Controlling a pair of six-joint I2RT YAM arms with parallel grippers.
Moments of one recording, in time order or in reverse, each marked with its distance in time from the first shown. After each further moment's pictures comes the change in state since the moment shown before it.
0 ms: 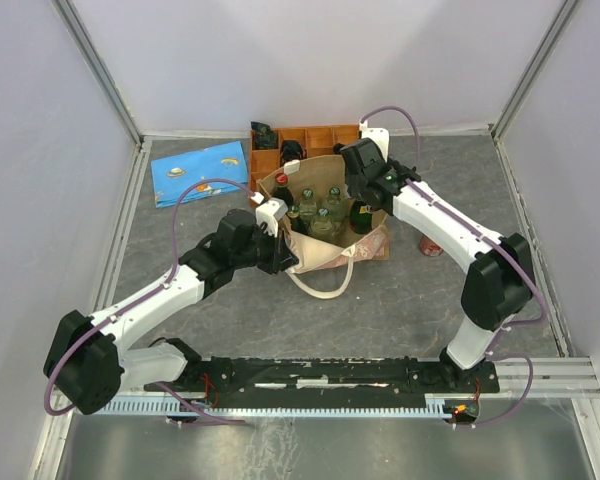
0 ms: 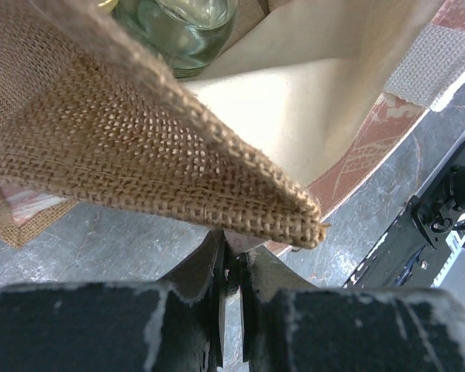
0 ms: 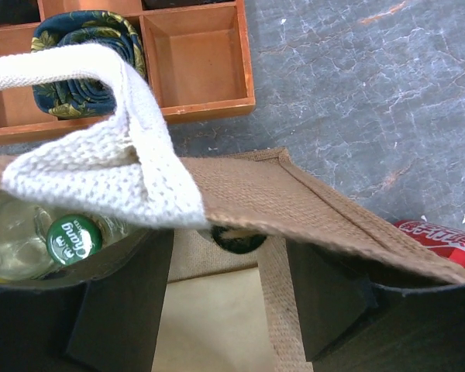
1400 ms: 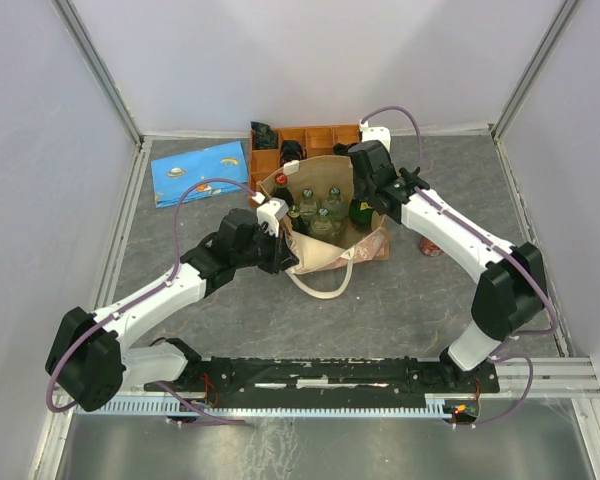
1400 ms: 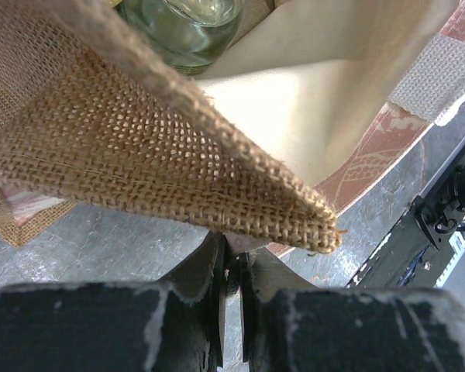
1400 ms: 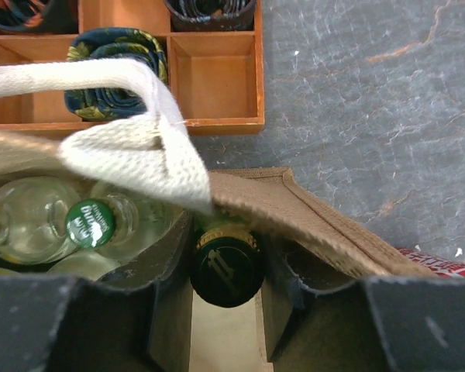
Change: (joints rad) left arm 0.000 0.020 0.004 0.002 0.003 0.000; right arm -0.007 -0.059 -0.093 0.145 -0.046 -0.102
